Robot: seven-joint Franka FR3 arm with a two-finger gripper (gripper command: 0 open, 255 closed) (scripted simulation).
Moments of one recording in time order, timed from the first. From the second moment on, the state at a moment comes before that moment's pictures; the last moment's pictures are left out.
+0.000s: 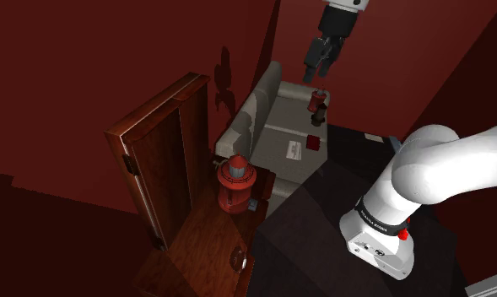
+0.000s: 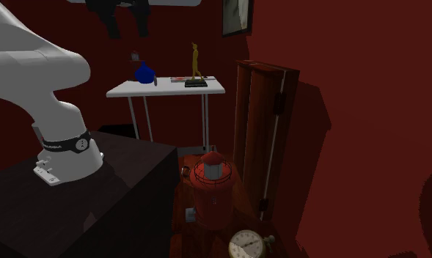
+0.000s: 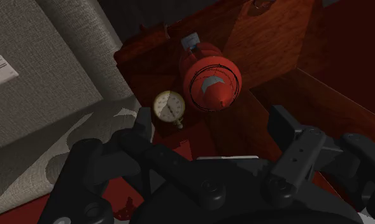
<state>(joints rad) 0.01 -0.82 0.00 -2.43 0.07 1.67 -0.05</state>
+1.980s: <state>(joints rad) 0.28 0.05 0.02 -2.86 0.06 3.53 -0.32</state>
